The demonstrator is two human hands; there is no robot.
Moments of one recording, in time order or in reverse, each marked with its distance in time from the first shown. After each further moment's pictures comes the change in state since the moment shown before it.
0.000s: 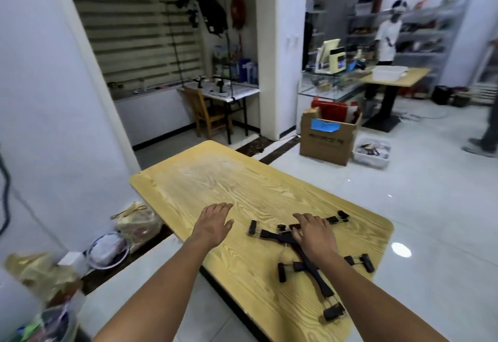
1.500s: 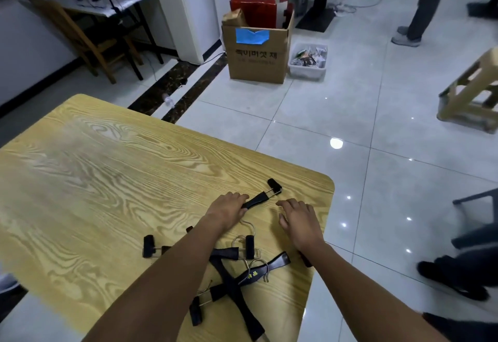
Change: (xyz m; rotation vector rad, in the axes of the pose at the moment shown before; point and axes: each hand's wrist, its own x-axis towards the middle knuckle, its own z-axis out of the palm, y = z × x) left_hand 0.265 0.221 0.190 0.092 -0.510 0.390; right_hand 0.108 0.234 0.132 0.147 -0.194 0.232
